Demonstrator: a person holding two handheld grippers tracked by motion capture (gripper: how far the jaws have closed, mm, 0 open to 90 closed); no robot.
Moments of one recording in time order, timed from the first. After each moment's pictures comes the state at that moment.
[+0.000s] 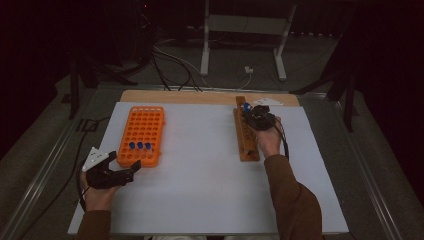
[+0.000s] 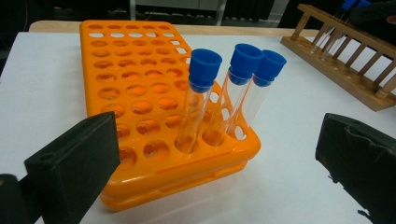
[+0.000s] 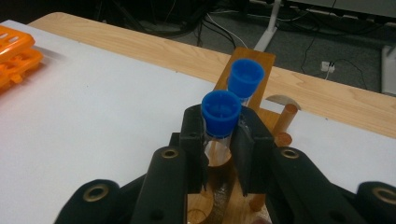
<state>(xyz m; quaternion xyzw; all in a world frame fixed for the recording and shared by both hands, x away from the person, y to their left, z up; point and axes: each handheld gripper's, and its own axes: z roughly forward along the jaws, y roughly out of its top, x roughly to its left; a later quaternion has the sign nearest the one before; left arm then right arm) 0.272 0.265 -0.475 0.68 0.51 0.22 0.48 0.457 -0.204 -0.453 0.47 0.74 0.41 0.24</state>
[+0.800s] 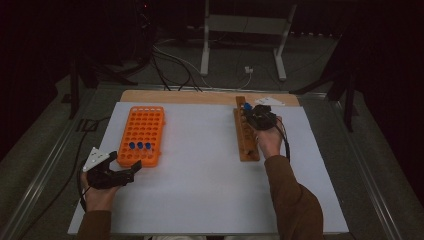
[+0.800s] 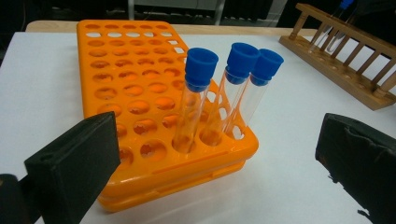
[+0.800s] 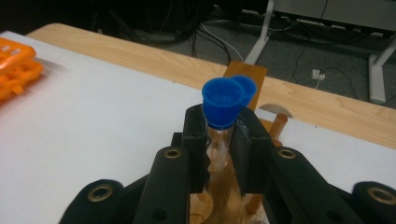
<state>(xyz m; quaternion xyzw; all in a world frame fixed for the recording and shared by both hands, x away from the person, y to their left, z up) 0.273 0.263 -0.476 0.68 0.51 0.22 0.48 0.449 -0.204 -0.442 0.47 0.73 0.42 0.26</state>
